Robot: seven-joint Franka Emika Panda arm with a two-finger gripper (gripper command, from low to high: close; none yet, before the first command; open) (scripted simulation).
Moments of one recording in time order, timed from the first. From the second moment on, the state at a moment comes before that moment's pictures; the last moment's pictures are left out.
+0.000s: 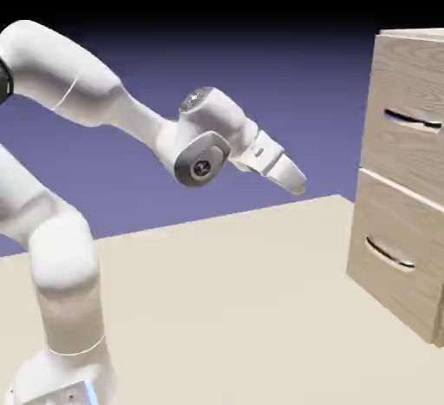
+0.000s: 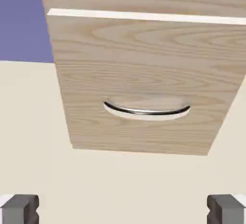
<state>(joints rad) 0.05 -0.59 -0.02 -2.80 -0.05 3.02 0.73</state>
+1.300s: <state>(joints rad) 1.16 -1.26 -0.80 -2.34 -1.75 2.59 0.47</state>
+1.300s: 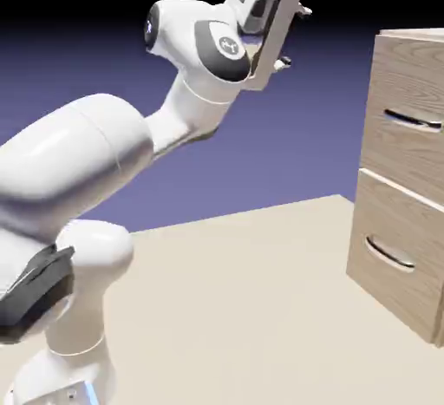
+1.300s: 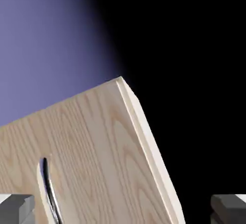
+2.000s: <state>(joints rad) 1.76 -1.63 -1.22 -2.10 -2.66 2.36 0.32</state>
